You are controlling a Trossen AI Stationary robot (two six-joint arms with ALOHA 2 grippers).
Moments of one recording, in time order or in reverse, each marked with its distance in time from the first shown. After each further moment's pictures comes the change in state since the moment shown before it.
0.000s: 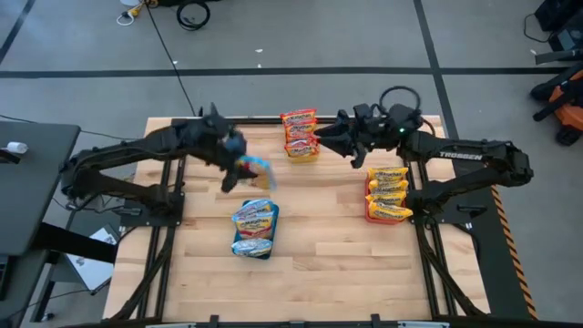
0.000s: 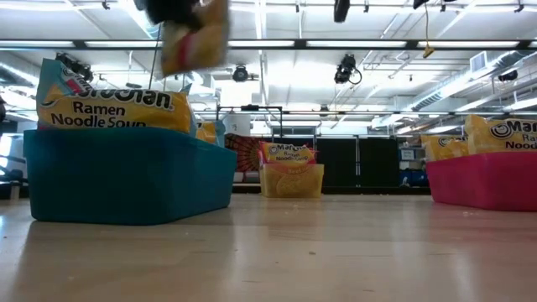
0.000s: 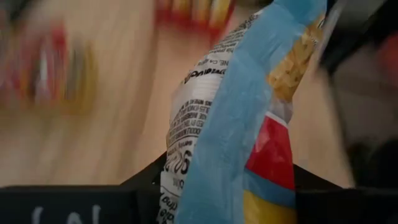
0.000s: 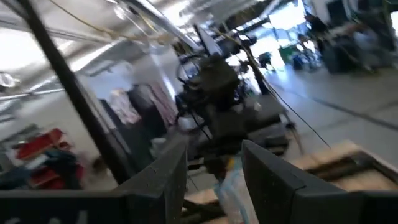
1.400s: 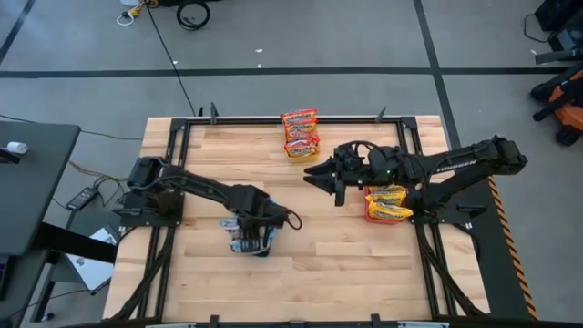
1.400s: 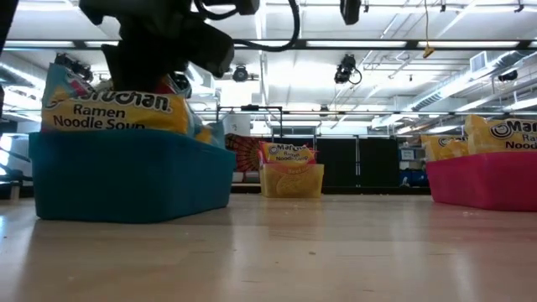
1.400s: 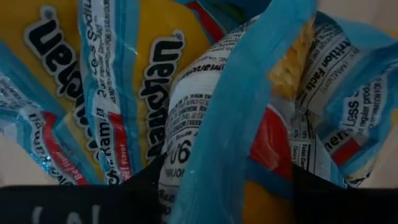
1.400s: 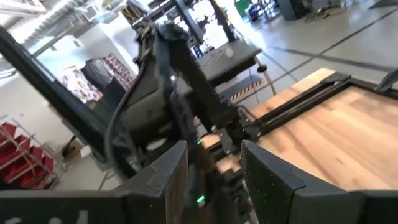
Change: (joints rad) left arm -0.465 0.709 0.287 -0.529 -0.273 -0.271; right arm 0.373 0.069 0.000 -0.183 0.497 0.078
